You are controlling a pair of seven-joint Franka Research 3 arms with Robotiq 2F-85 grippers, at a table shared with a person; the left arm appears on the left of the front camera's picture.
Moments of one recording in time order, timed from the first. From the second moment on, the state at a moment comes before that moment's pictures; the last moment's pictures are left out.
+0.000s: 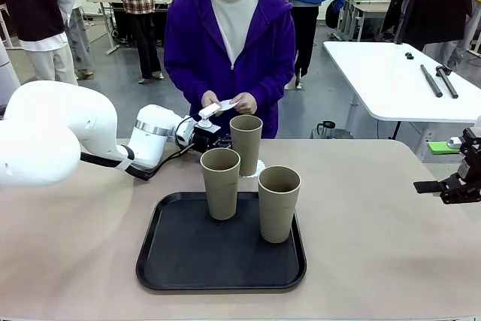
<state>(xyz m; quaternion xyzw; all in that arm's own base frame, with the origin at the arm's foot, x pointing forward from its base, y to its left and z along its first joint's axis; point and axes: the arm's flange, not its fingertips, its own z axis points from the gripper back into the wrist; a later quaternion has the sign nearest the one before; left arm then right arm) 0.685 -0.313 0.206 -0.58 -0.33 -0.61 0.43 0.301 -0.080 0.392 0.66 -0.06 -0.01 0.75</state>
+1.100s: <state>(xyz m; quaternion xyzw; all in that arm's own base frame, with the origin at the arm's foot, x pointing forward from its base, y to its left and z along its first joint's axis) 0.701 -0.278 0.271 -0.47 -0.27 -0.68 0.49 0.301 -0.080 0.392 0.66 -0.06 -0.01 0.75</state>
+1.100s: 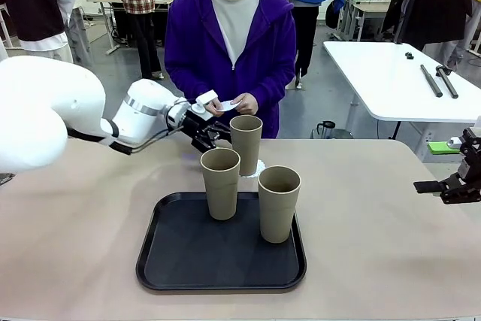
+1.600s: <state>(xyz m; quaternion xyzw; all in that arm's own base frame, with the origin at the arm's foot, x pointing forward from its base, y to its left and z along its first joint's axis) 0.653 -0.247 0.401 -0.29 -0.21 -0.66 0.66 0.301 -0.080 0.391 0.66 -0.06 -0.01 0.75</state>
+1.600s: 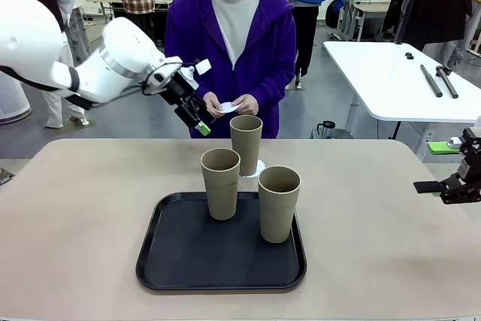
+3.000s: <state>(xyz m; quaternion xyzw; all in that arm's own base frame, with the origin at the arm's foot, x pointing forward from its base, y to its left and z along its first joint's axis) 0.475 -0.165 0.508 -0.10 -0.07 -0.52 0.84 0.301 -0.080 0.391 0.66 -0.06 -0.01 0.75</state>
